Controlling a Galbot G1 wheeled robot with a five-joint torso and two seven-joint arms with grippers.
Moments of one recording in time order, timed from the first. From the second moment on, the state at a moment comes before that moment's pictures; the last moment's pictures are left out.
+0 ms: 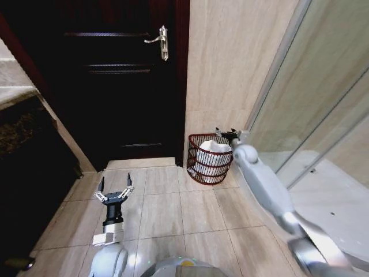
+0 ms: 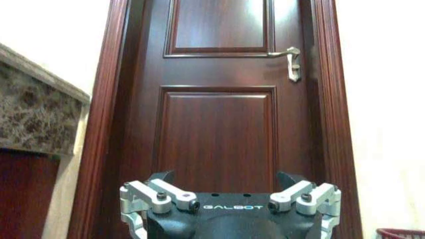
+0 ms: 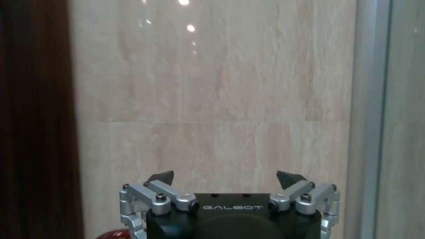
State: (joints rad) left arm 1.73 -1.46 -0.62 -2.09 -0.12 -0.49 -0.17; right arm -0.67 1.07 0.18 1.62 0.57 -0.22 0.24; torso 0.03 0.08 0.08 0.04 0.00
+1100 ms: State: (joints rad) left arm 1.74 -1.40 -0.62 -2.11 -0.23 -0.42 0.01; right arm -1.69 1.42 0.65 2.31 0.17 -0.02 0.04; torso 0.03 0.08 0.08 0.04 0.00
